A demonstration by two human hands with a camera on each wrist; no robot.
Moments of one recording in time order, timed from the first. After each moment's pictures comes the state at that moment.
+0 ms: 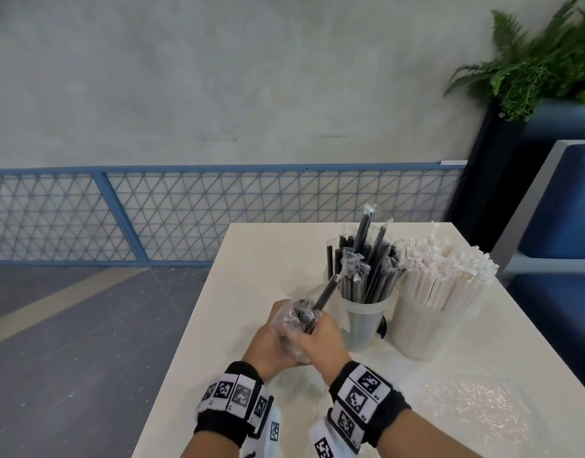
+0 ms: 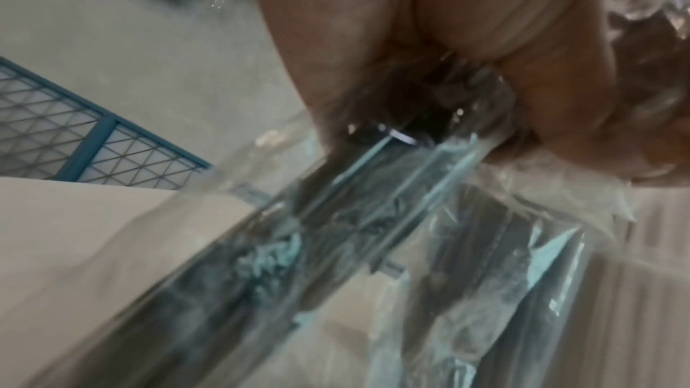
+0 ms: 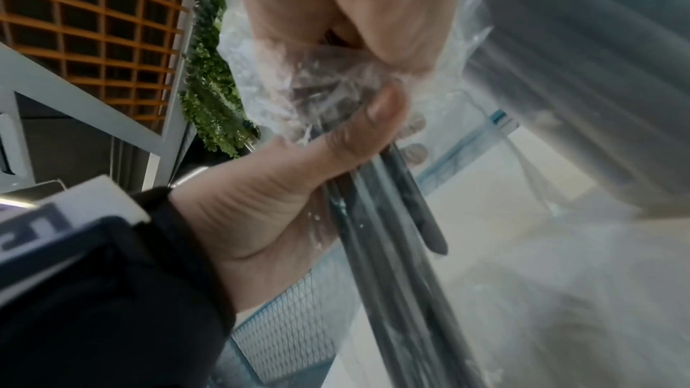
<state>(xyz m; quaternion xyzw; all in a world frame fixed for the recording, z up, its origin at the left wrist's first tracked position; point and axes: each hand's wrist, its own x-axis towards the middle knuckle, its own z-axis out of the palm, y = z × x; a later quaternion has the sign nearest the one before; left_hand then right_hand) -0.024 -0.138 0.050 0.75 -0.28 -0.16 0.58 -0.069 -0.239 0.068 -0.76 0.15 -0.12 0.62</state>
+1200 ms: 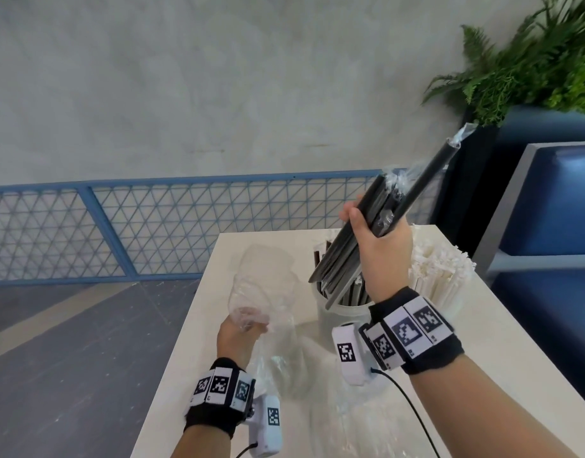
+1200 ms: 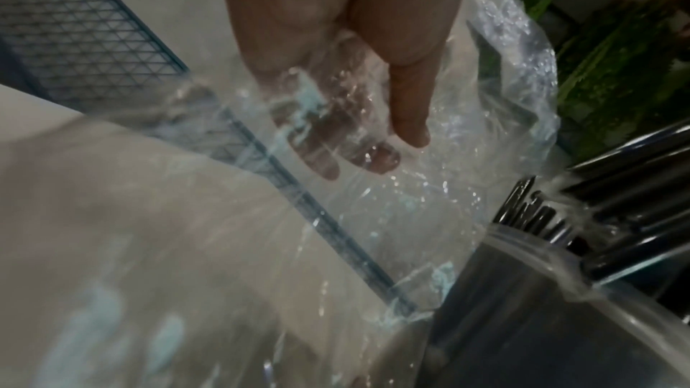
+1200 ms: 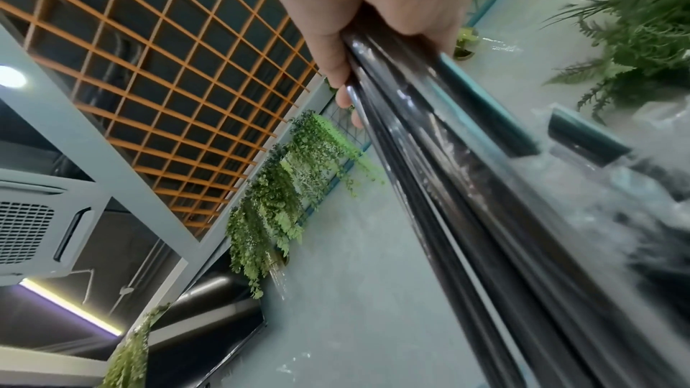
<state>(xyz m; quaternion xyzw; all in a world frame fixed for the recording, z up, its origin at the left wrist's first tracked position) 0.002 -0.122 0.050 0.71 0.01 -0.08 0.70 -0.075 -0.309 0.215 -0.64 0.11 -0.46 0.61</state>
